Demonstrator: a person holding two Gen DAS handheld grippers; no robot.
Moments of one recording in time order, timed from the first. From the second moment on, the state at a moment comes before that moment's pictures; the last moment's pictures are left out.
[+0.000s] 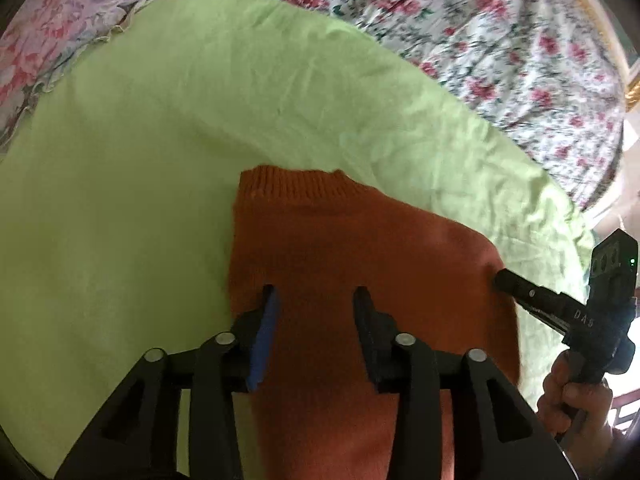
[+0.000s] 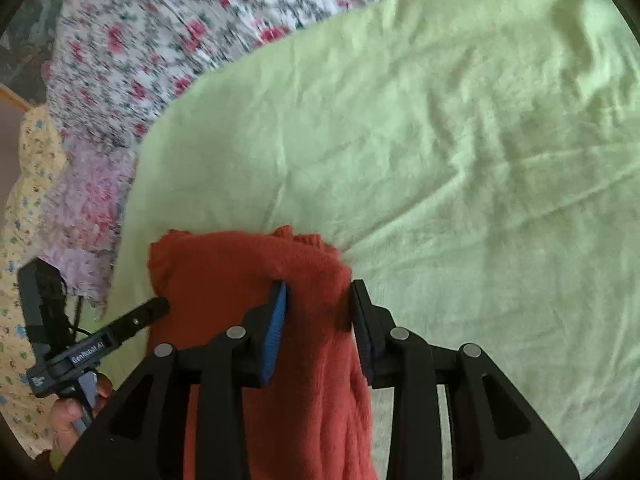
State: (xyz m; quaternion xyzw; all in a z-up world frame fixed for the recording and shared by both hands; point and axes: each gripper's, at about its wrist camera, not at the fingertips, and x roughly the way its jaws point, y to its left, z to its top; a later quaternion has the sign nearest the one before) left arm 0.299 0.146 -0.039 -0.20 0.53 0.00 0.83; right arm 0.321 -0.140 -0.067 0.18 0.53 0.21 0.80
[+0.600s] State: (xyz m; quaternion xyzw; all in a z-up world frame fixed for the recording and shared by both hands) left arm 0.134 0.121 -0.039 -0.23 0.56 -0.04 0.80; right arm 0.155 -0.184 -0.047 0.17 0.52 0.22 0.81
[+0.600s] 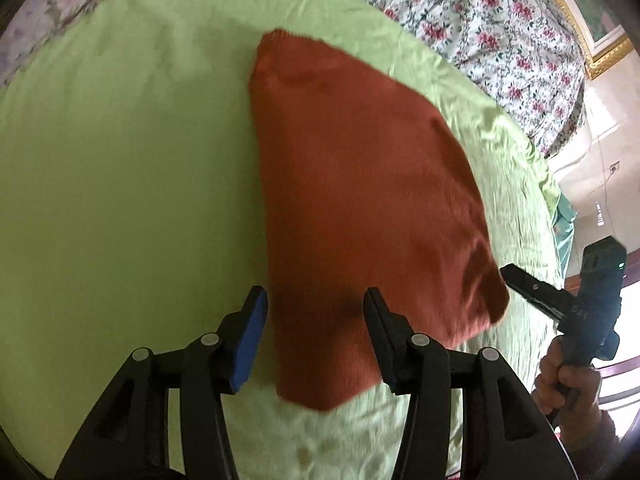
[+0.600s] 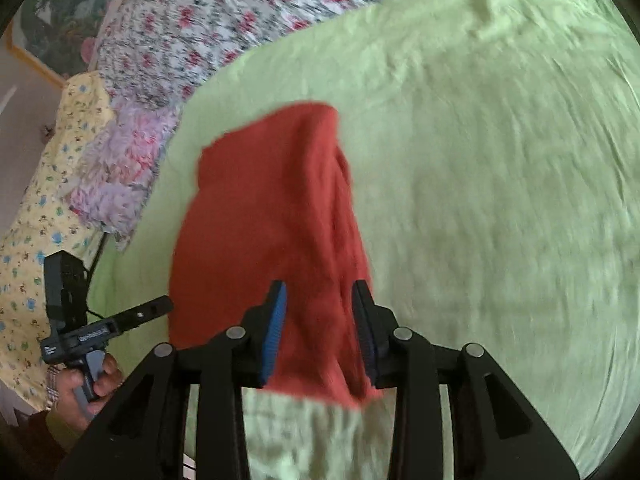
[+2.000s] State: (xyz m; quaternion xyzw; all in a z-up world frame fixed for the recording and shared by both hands) left arm 0.140 0.093 -0.040 -0.19 0.55 -0.10 0.81; right arm 0.170 -0.158 -0.073 0.17 0.54 0.18 0.80
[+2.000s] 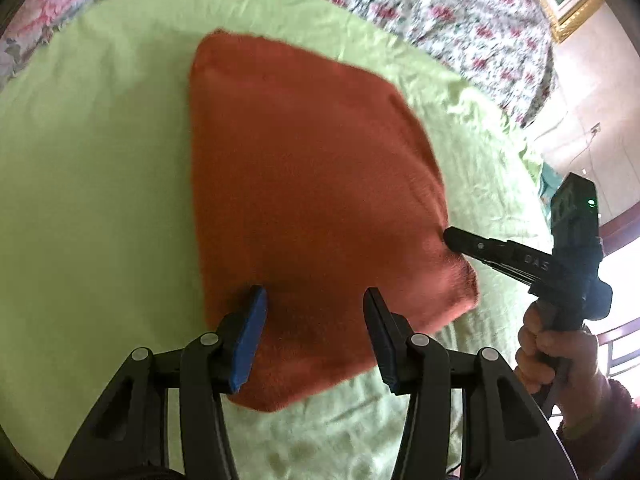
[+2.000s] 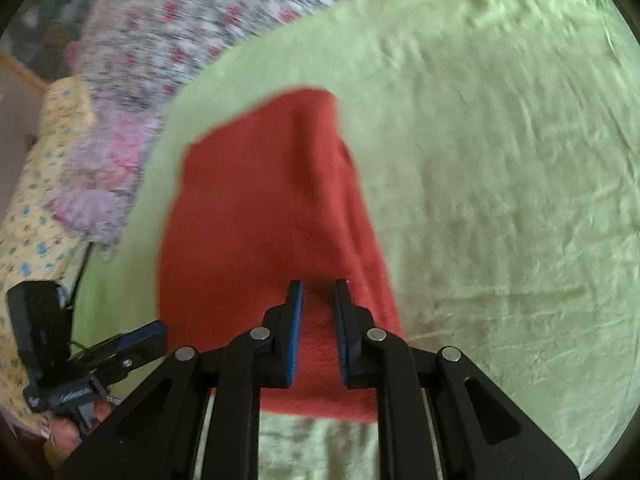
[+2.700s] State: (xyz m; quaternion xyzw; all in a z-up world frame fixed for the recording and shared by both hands) left arm 0.071 0.114 -0.010 -0.16 0.50 -0.05 0.85; right arm 0.107 -0.161 -0.037 0.15 0.50 0.19 0.83
